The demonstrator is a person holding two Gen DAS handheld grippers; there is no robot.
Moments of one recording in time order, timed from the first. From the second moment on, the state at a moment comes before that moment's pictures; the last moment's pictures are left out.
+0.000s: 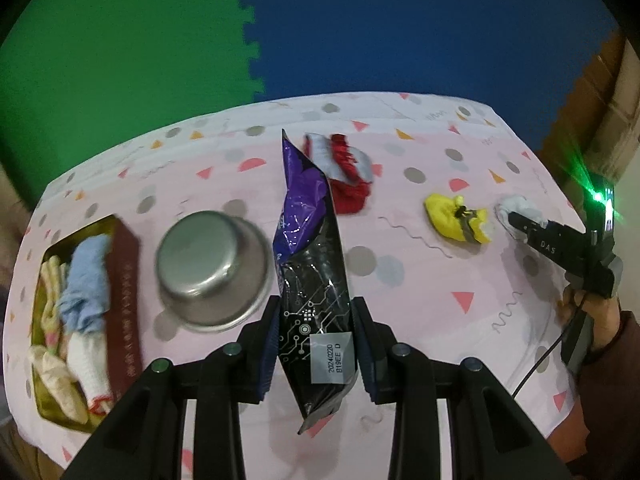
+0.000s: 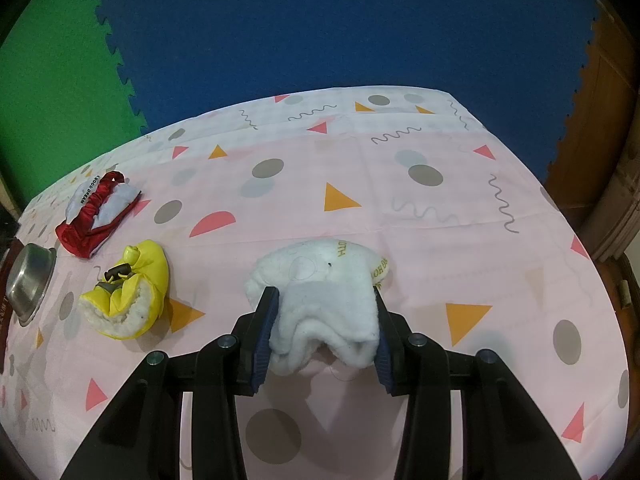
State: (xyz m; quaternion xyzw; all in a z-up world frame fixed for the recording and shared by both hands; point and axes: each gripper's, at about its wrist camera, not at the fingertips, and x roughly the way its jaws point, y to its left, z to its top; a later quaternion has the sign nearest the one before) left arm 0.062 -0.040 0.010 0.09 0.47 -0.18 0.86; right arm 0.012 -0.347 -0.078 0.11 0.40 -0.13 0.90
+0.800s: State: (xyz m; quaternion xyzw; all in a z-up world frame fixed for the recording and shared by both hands) left arm 0.071 0.134 0.048 0.05 0.45 0.00 0.89; right arm 0.012 -0.347 -0.077 0.10 0.40 -0.13 0.90
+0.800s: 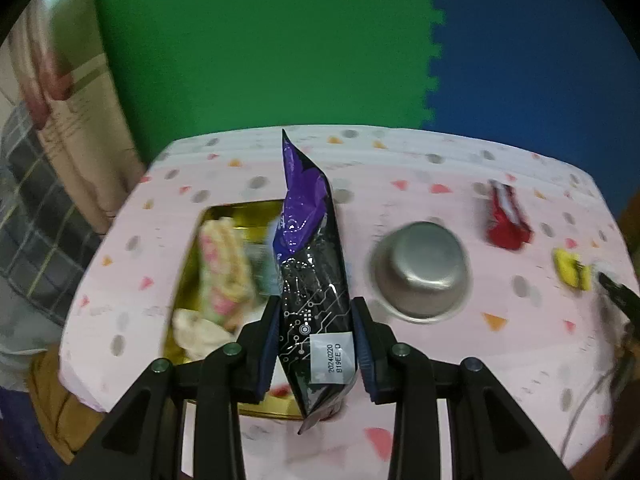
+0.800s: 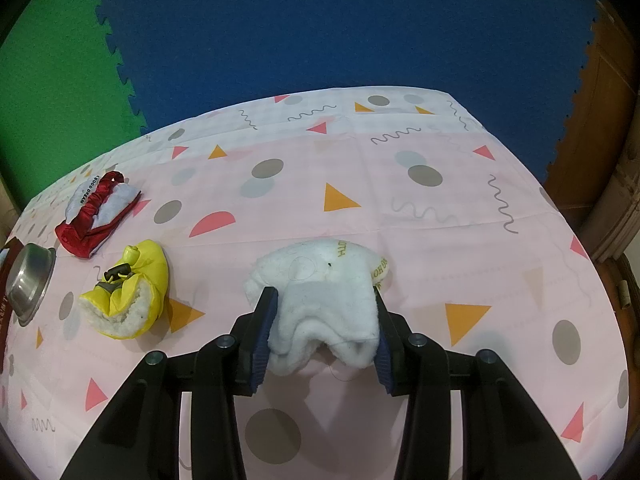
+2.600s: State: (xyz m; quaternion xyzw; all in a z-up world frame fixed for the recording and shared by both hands) left arm 0.049 0.216 0.017 0.03 0.45 0.08 0.89; right arm 0.015 -0.343 -0.079 0.08 0.41 -0.13 0.90
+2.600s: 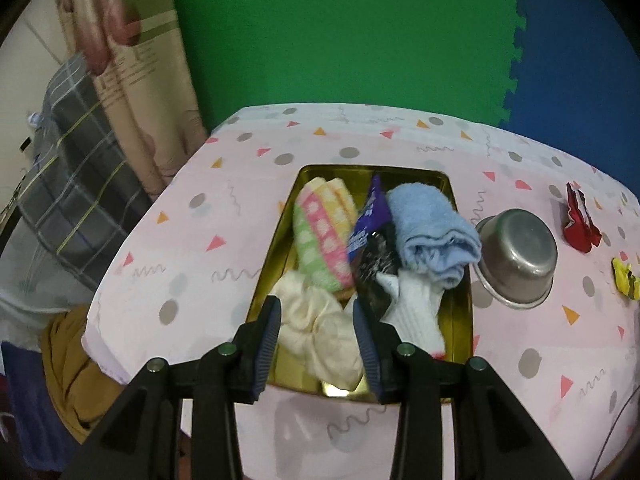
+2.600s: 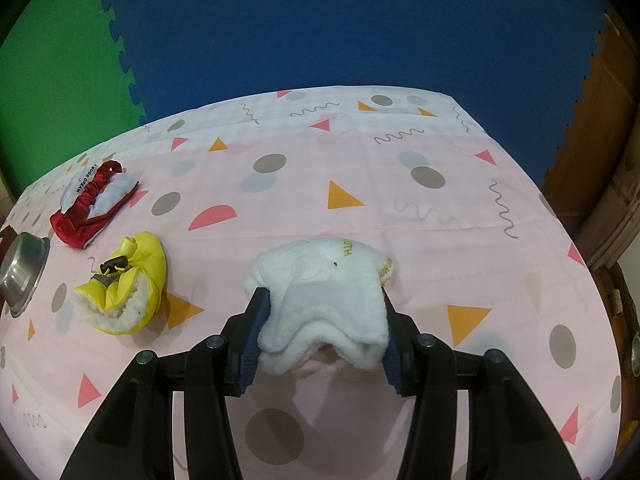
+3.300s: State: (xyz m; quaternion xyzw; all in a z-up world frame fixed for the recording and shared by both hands) left arm 0.011 0.262 -0.005 -0.04 0.45 0.12 0.88; right arm 0.008 -0.336 -0.073 0.09 0.41 -0.14 0.89
